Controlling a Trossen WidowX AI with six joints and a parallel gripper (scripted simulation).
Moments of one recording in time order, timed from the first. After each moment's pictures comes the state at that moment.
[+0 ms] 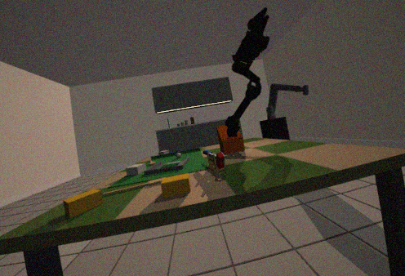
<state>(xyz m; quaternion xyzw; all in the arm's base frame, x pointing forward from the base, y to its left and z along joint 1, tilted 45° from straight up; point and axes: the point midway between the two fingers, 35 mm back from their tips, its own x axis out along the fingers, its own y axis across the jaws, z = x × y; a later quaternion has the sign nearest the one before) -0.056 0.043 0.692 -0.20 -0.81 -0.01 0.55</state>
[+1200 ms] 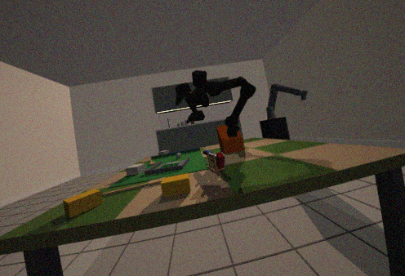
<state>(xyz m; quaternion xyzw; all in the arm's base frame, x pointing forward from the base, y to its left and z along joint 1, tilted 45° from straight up) 0.291 0.199 0.418 -0.48 -0.29 0.42 0.72</state>
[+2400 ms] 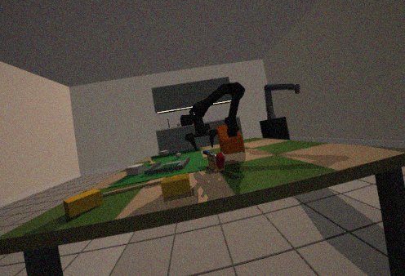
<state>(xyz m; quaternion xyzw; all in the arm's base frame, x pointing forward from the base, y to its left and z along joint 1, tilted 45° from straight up) 0.229 0.175 0.145 -0.24 0.12 0.73 0.63</state>
